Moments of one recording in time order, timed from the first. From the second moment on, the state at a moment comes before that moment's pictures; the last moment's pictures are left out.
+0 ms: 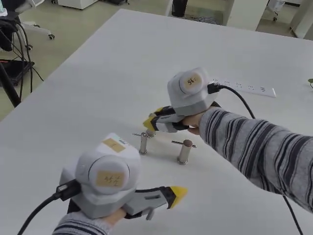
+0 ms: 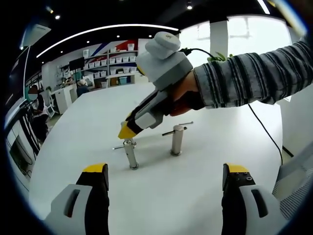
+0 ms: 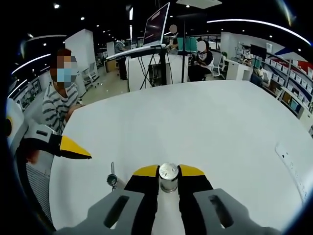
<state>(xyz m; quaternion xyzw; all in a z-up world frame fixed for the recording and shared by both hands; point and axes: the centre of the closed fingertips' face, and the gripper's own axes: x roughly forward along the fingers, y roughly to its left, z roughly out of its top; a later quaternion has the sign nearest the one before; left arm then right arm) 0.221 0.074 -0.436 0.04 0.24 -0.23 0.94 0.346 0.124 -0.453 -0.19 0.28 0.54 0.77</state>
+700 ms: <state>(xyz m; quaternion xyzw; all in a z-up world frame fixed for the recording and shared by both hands) 0.222 0.072 -0.433 0.04 0.24 -0.23 0.94 0.345 0.077 -0.455 -0.20 0.29 0.51 0.79</state>
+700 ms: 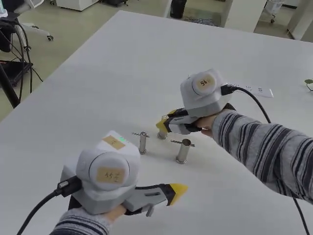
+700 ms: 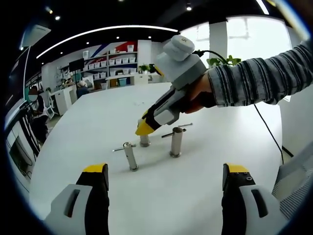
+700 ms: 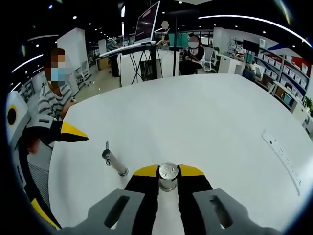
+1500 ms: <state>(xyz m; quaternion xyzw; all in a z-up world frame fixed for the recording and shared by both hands) 0.224 0.075 -0.435 0.04 0.23 -0.23 0.94 0.322 -0.019 -0.445 -0.21 0.31 0.45 0.82</state>
